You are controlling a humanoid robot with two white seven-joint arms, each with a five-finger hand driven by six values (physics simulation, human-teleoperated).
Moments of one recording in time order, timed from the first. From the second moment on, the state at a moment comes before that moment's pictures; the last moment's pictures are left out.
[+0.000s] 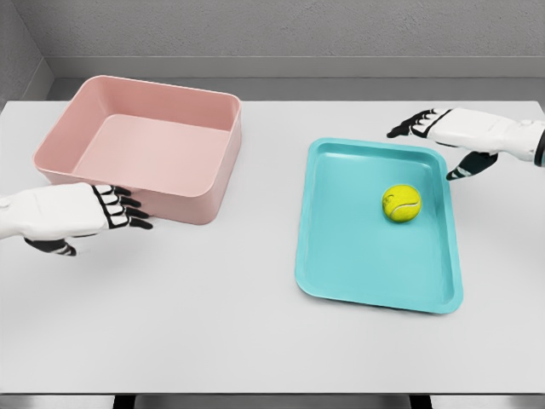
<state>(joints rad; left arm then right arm) -0.48 1.19 -0.64 -1.76 -0.38 -0.61 -0.44 -0.91 -0.93 0.98 -1.24 0.20 -0.61 0.34</state>
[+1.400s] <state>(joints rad) -0.52 1.16 -0.69 -1.77 -0.35 -0.61 -0.51 -0.87 -0.85 1.12 -1.22 0.21 -0.61 0.34</state>
